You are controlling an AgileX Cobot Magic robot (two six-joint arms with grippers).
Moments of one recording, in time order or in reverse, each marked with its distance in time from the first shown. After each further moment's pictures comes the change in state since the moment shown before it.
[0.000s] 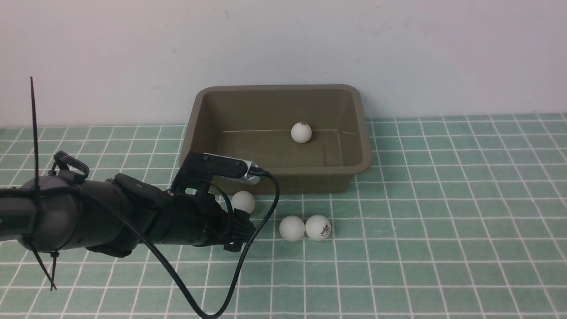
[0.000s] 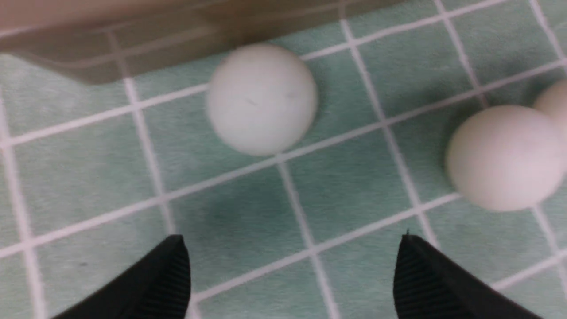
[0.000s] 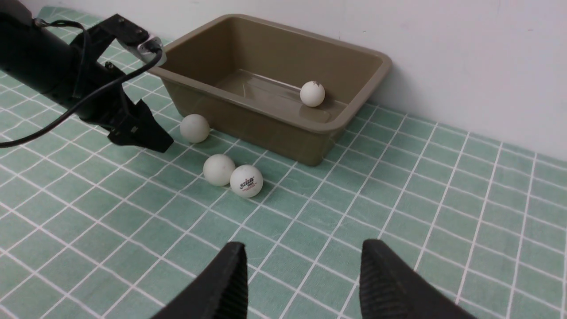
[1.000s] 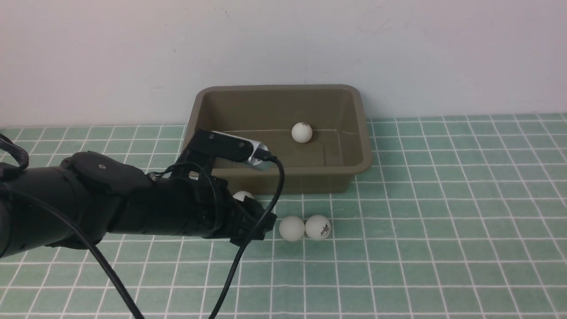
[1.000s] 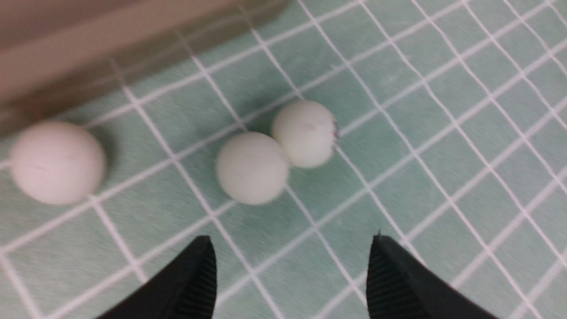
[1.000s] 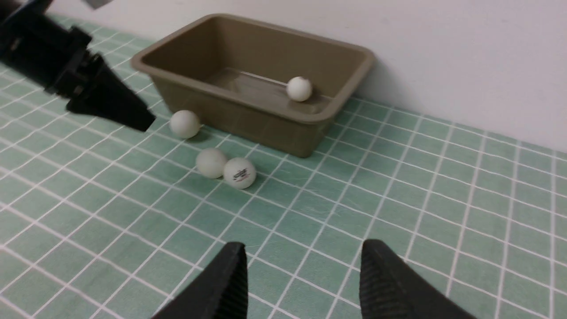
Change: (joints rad) right arm 0.000 -0.057 0.000 -0.045 0.064 0.075; left arm 0.000 -0.195 0.006 0.060 0.290 -0.002
